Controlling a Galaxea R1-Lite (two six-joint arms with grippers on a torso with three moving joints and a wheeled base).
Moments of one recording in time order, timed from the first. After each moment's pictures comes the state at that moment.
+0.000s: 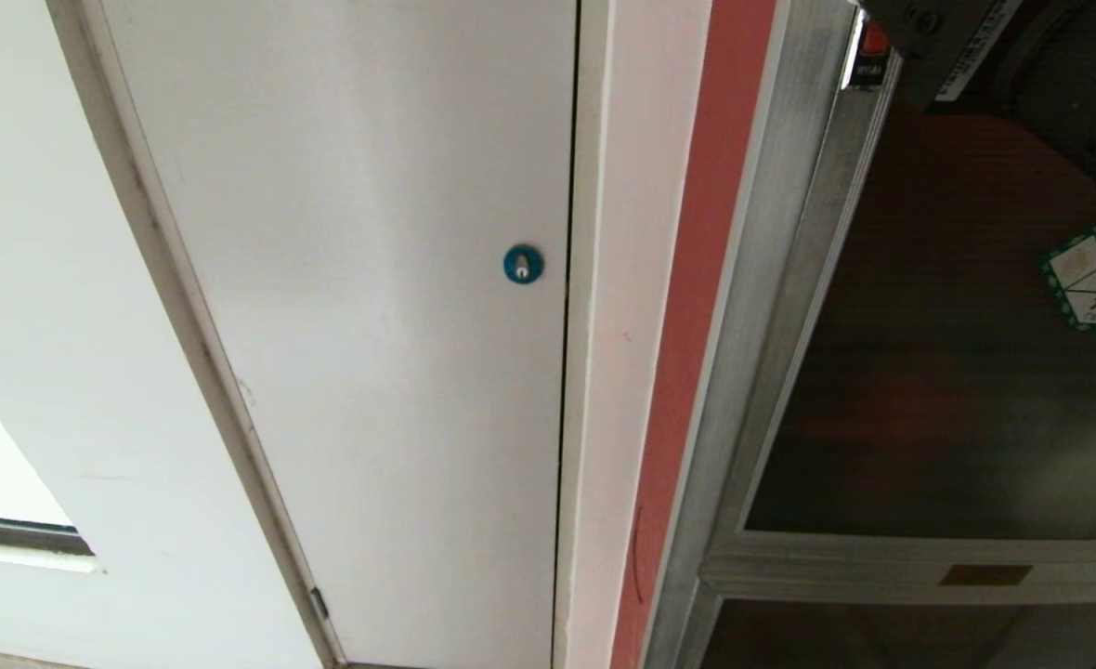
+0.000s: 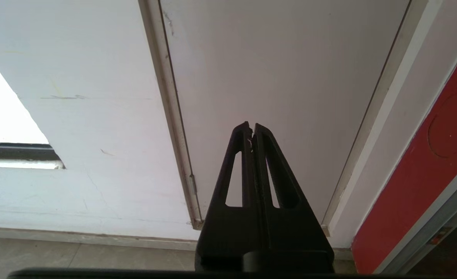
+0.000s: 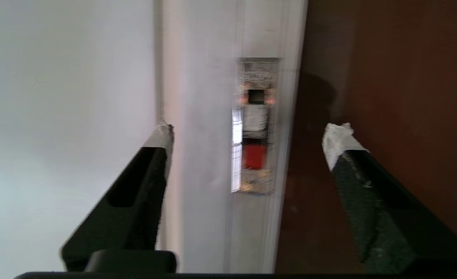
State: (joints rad) left arm -0.01 0.00 0.00 0.00 -0.01 0.01; right arm 0.67 1.43 -1.15 -0.80 -0.53 -0.31
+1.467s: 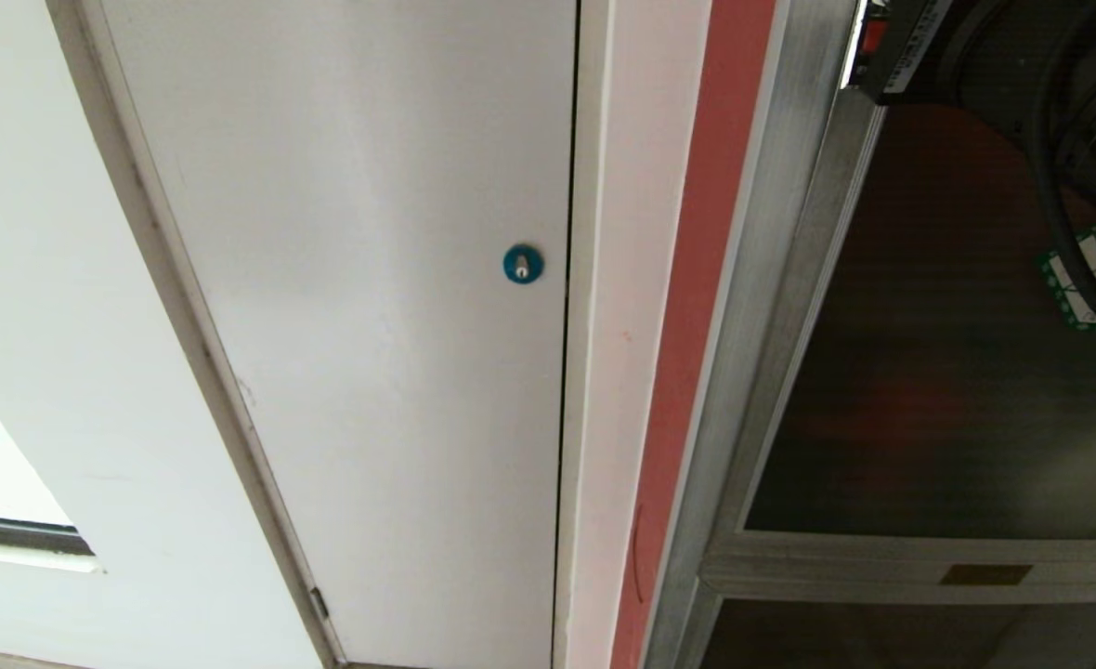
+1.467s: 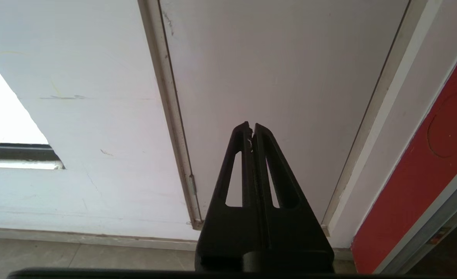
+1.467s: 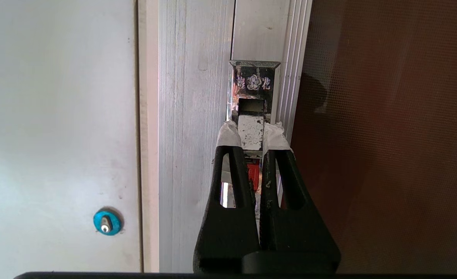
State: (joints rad) left arm -0.01 0.00 0.00 0.00 -0.01 0.01; right arm 0.63 1.50 -1.24 -0.77 -0.53 -0.34
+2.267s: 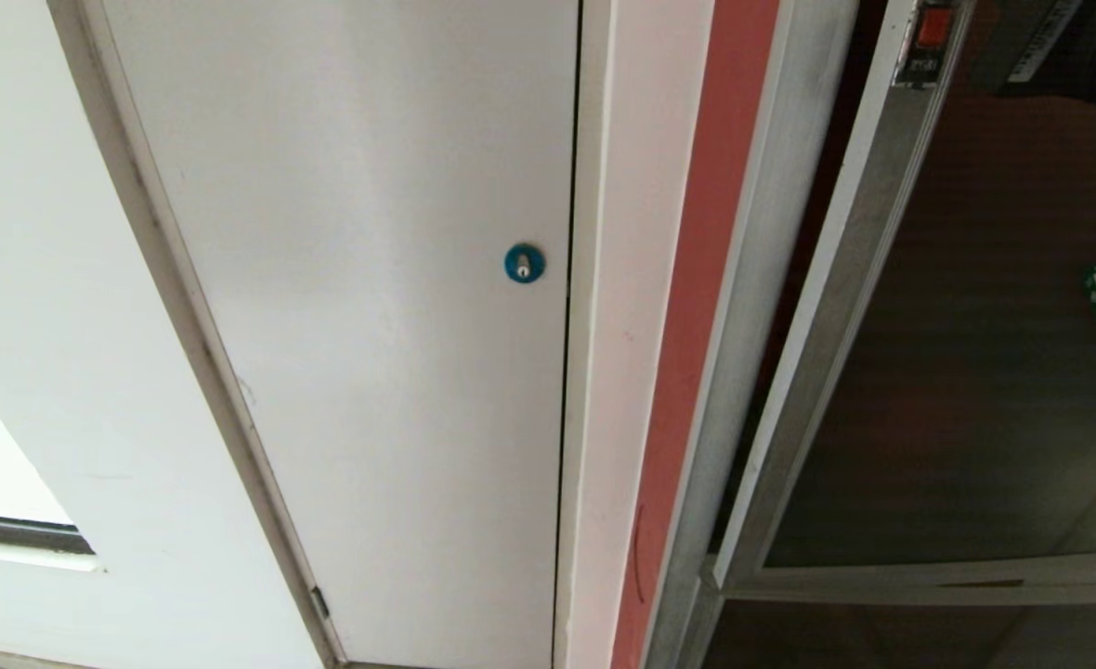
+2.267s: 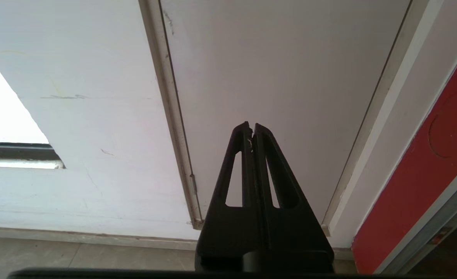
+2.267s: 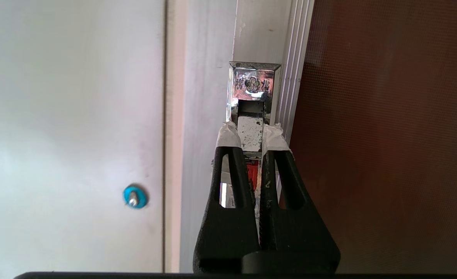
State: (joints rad) left arm -0.01 0.00 0.00 0.00 -0.01 0.01; right arm 0.70 1.33 -1.19 -0.65 -0.53 -0.33
